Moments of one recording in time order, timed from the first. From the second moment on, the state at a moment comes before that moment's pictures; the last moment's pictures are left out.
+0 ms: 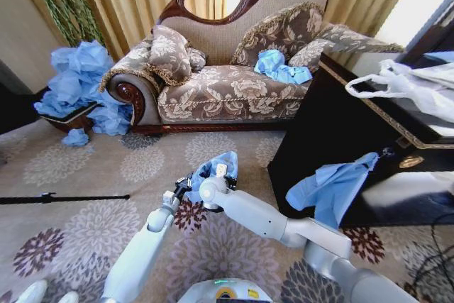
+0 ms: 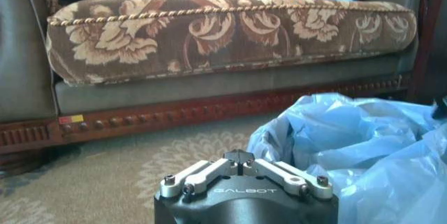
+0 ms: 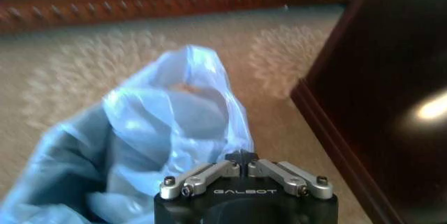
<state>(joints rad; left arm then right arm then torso) 1.02 -1.21 -0.31 -1.36 -0.27 -0.18 0.13 -0.32 1.43 -0.66 1.44 1.38 -0.20 1.49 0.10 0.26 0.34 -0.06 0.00</state>
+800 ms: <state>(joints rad) 1.01 -0.93 -0.25 -1.76 -0.55 0.21 0.19 -0.59 1.15 -0.38 1.73 1.04 -0.21 1.05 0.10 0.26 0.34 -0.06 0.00</state>
